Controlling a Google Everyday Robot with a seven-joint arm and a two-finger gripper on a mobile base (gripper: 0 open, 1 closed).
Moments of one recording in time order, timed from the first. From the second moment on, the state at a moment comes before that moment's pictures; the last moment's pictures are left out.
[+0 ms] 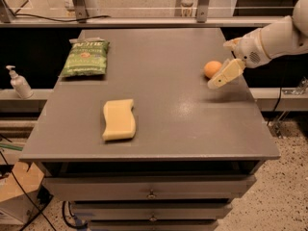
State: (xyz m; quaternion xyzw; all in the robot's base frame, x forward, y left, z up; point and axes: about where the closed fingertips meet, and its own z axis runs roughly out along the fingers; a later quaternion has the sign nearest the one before) arm 0.660 -0.203 0.861 -0.50 0.76 0.16 0.37
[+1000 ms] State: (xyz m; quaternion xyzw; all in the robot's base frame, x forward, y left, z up) arm 0.665 -0.201 0.839 -0.49 0.77 0.18 0.36
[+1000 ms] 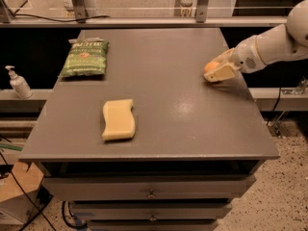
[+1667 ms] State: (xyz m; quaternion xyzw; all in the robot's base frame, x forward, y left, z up) arm 0.638 -0.151 0.907 -0.55 0.71 0.16 0.40
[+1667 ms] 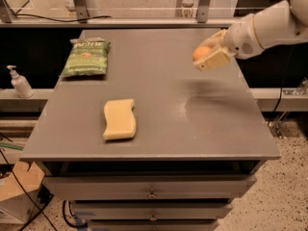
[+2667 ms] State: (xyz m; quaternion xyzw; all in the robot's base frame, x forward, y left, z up) arm 0.643 -0.092 0.916 -0.54 0.68 0.21 0.44
